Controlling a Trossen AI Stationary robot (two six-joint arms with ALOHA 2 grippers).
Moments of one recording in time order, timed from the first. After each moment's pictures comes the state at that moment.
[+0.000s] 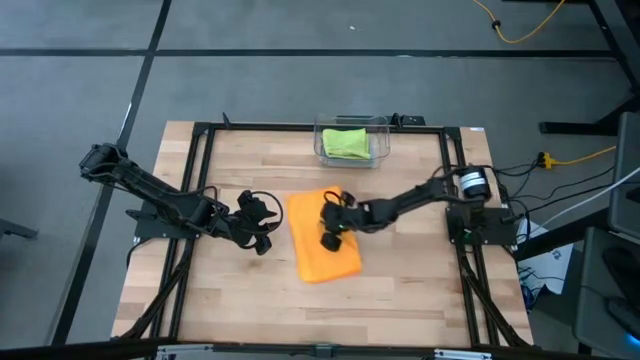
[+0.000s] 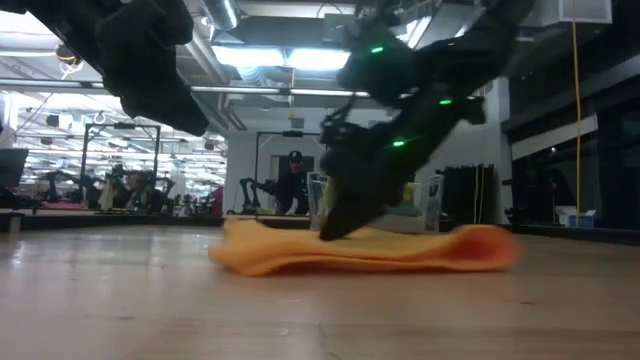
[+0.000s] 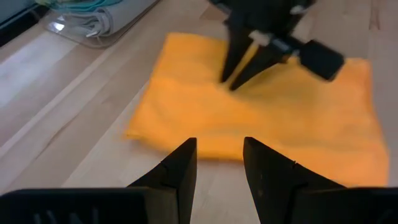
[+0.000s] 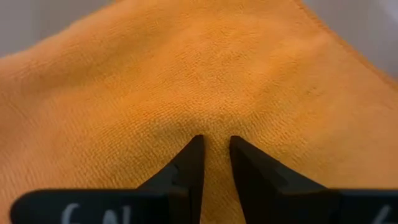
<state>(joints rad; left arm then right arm) -0.38 1.15 0.61 -0.27 -0.62 -0.64 0.09 1.98 0.99 0.07 0.29 0.36</state>
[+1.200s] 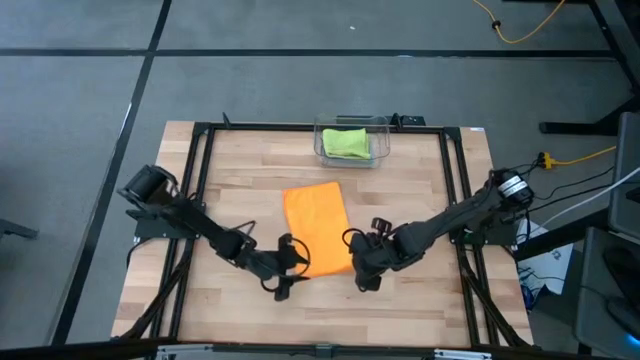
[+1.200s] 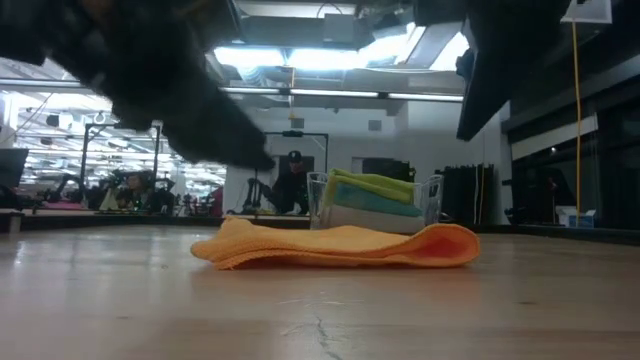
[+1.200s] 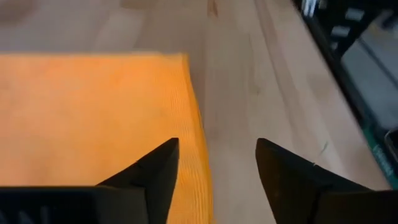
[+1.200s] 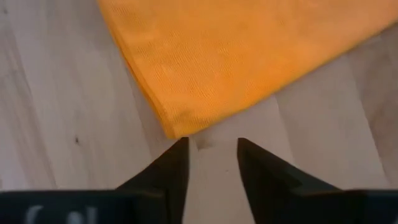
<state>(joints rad) -0.51 1.70 0.70 0.45 -0.39 -0.44 0.45 1.71 1.28 -0.85 0.29 0.70</state>
